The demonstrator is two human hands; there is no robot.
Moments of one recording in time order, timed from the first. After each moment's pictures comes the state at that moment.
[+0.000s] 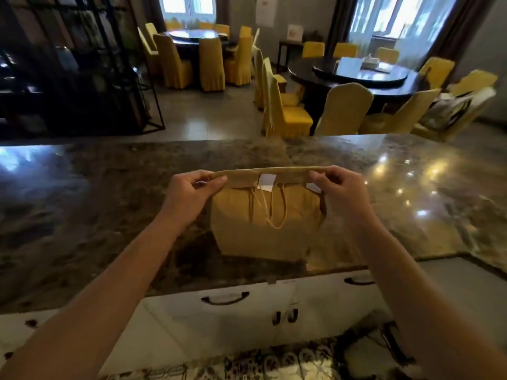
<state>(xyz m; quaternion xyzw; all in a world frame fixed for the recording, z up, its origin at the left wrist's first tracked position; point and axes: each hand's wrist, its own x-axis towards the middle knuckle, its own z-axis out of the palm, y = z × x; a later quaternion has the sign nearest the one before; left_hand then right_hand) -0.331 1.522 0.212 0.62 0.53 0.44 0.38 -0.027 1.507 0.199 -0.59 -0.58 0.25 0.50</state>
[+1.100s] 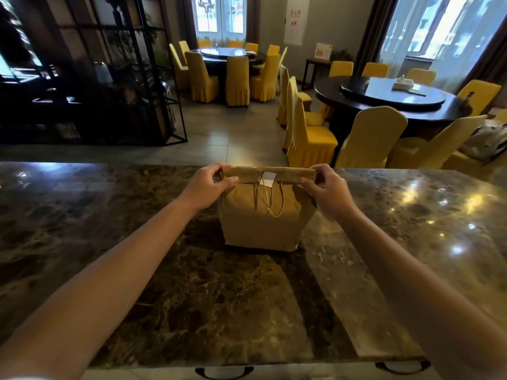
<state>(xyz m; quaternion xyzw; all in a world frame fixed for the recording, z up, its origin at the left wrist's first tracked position) -0.334 1.715 0.195 0.69 0.55 0.37 0.29 -0.033 1.717 0.180 -0.60 -0.65 0.20 0.41</state>
